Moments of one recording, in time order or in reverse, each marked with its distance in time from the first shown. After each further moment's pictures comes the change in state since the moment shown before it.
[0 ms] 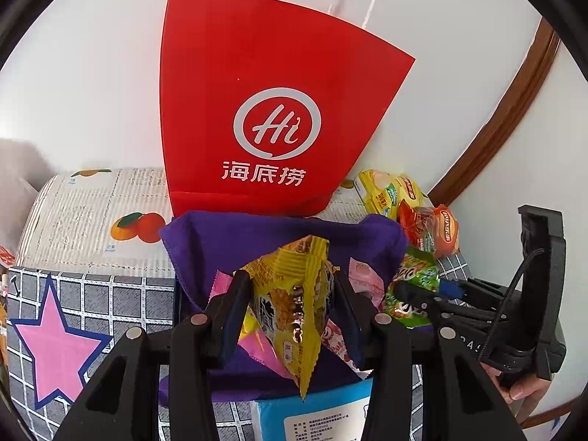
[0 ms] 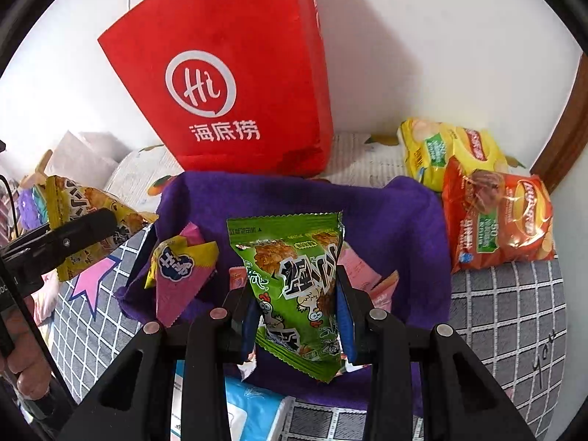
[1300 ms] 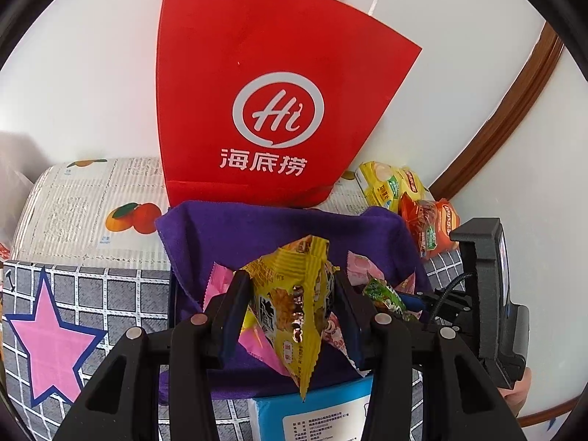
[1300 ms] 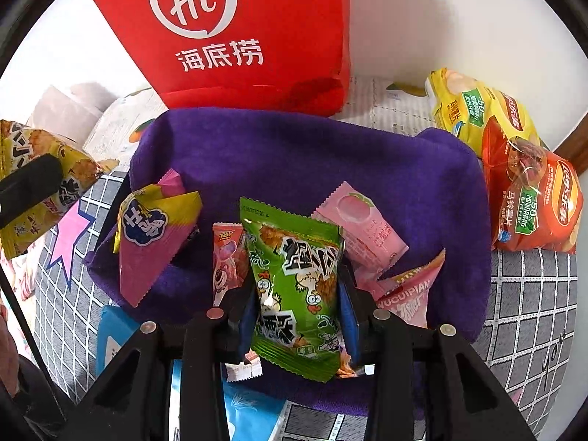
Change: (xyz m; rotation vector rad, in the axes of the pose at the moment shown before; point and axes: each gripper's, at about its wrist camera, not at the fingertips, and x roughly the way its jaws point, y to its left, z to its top) left arm 0.011 0.001 -0.001 -0.010 0.042 -0.010; right arm 0.057 0.007 -0.008 -0.055 0.182 -0.041
